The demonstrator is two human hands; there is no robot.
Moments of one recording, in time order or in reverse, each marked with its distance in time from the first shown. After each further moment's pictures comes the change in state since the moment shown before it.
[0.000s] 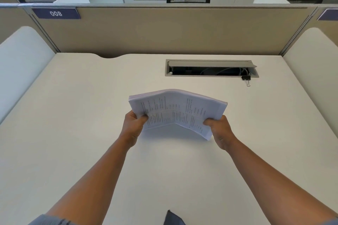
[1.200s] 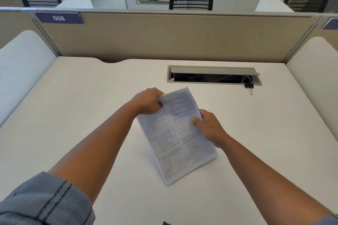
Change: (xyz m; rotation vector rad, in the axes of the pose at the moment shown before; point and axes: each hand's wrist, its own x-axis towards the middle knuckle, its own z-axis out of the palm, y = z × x) left_hand 0.057 0.112 0.038 1.253 -0.425 0.275; right_hand 0.031 -0.022 0.025 -0.421 -0.167 -0.092
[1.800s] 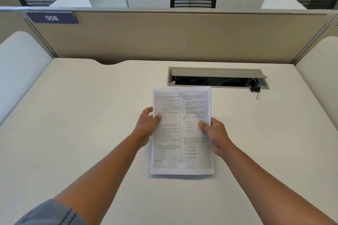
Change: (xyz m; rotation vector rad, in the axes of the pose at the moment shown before) left_hand 0.021 -0.033 0.089 -1.252 0.201 -0.475; right_hand 0.042 0.033 -0.001 0.501 0.175 0.281
